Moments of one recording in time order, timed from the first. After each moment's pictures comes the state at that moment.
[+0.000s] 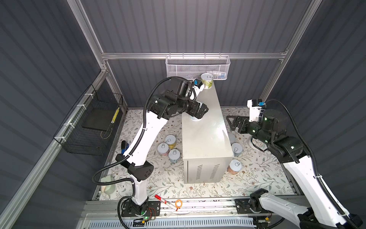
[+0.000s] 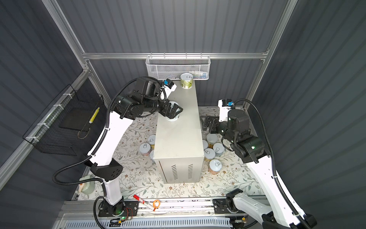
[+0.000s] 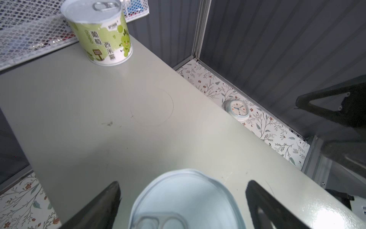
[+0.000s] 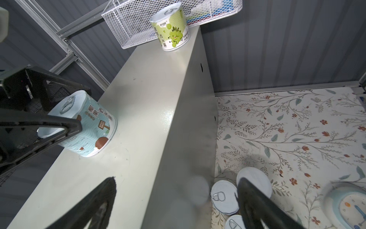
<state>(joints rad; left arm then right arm) -0.68 1.91 2.51 -1.17 0.19 0.03 0.41 1.03 1.36 -0.67 -0.04 0.38</state>
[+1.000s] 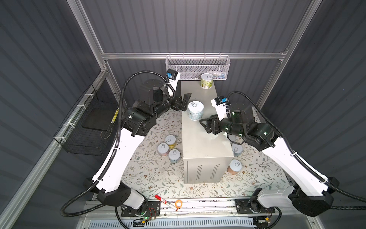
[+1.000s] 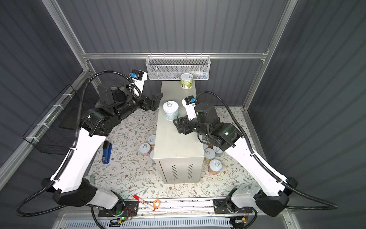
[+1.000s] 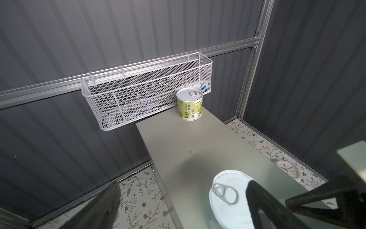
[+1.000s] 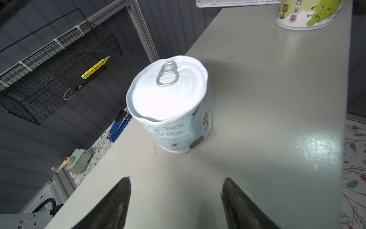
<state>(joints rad) -0.61 1.49 2.03 -0.73 -0.06 0.05 0.76 1.34 1.62 -0.70 -0.01 0.27</state>
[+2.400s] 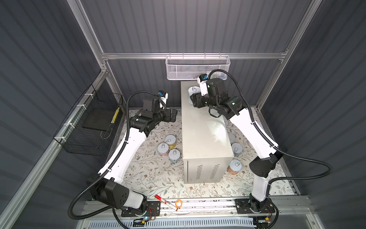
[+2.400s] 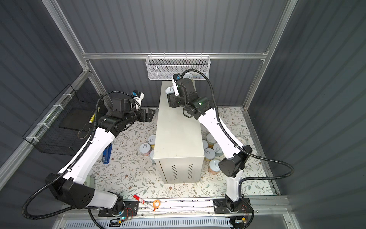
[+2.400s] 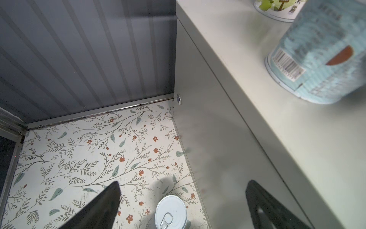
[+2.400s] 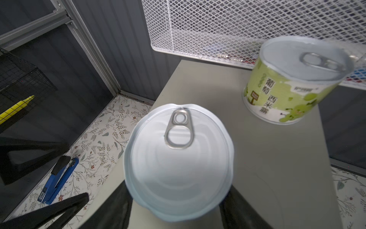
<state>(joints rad) -0.37 1.44 1.55 -0.61 0.05 -0.07 0.65 1.94 2.33 -0.81 0.14 0.17</state>
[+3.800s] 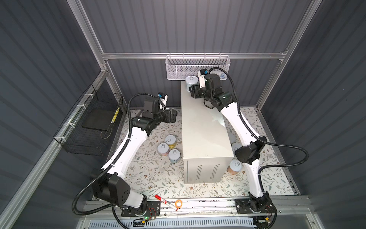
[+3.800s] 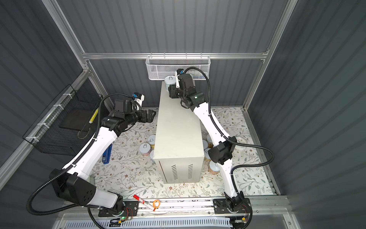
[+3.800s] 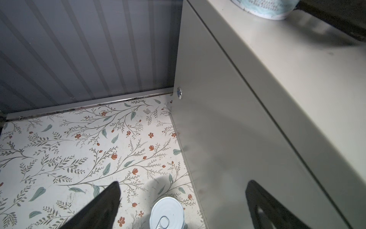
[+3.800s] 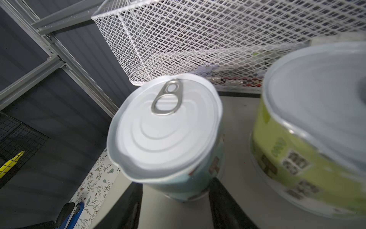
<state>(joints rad) -0.34 1.48 1.49 -0.55 0.10 -0.10 0.55 2.25 2.63 -0.72 0.01 0.31</state>
